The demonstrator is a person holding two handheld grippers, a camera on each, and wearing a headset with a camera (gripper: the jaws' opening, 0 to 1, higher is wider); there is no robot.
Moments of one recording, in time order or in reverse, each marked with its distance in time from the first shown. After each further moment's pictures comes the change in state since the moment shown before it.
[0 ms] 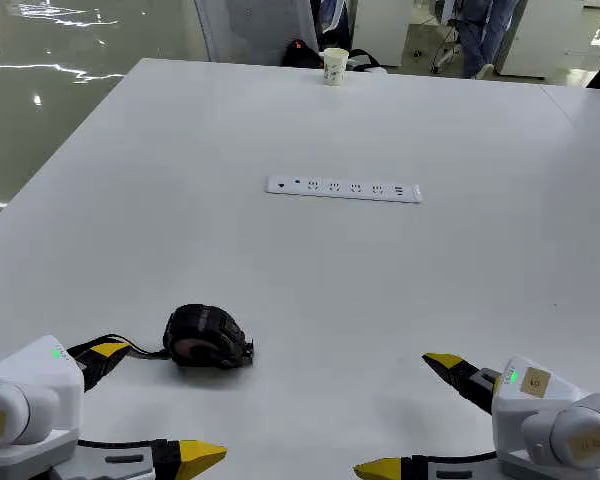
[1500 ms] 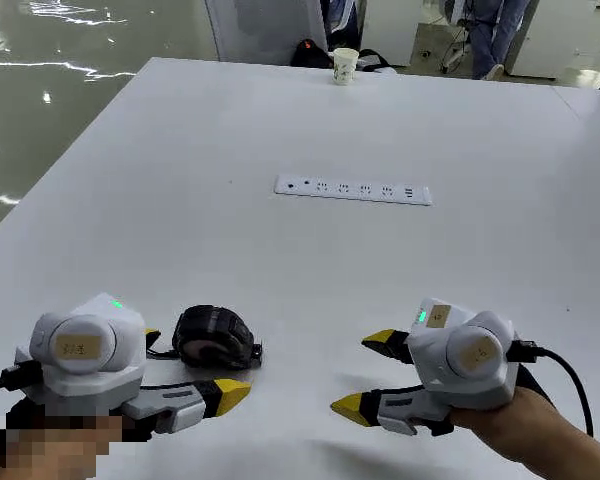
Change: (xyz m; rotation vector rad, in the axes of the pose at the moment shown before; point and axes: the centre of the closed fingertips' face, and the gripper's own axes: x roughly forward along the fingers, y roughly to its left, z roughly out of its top) left arm 0.034 0.030 0.005 -0.118 0.080 0.136; right arm 0.059 -0.011 0.019 -0.149 0.166 0.094
